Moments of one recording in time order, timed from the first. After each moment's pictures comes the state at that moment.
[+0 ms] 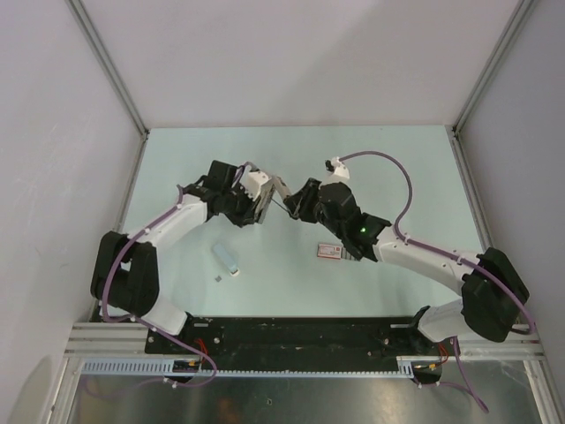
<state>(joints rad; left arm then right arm) -0.37 1.54 1.05 -0.49 0.39 0.34 0.86 1.40 0.97 0.11 0.28 0.85</state>
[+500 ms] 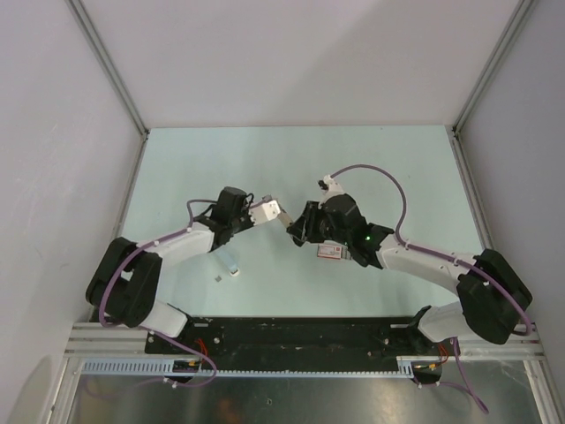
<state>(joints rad) -0.47 1.48 0.77 -0.11 -0.10 0.80 0.81 1.39 0.81 0.13 -0.03 0.77</state>
